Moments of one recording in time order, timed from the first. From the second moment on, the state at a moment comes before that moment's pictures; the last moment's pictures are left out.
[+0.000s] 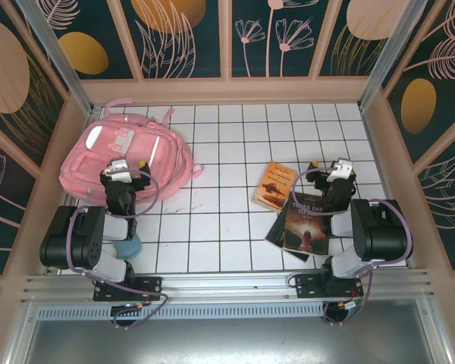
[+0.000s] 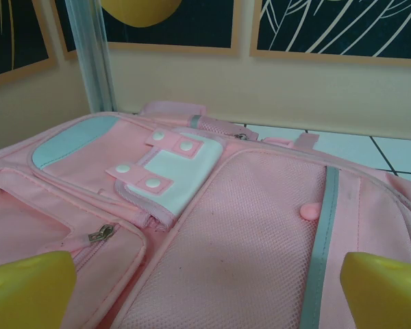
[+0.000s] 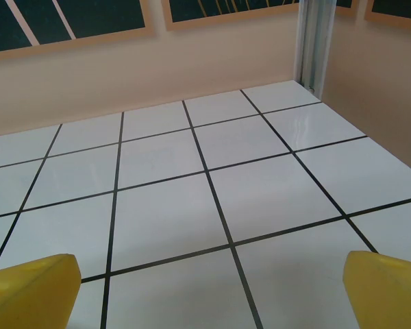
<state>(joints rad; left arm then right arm) -0.02 1.52 0.23 1.18 -0.19 -0.07 -0.01 1.53 0.22 1.15 0.13 0.12</state>
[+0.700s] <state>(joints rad) -0.02 1.52 0.23 1.18 -0.19 -0.07 -0.01 1.53 0.22 1.15 0.13 0.12</state>
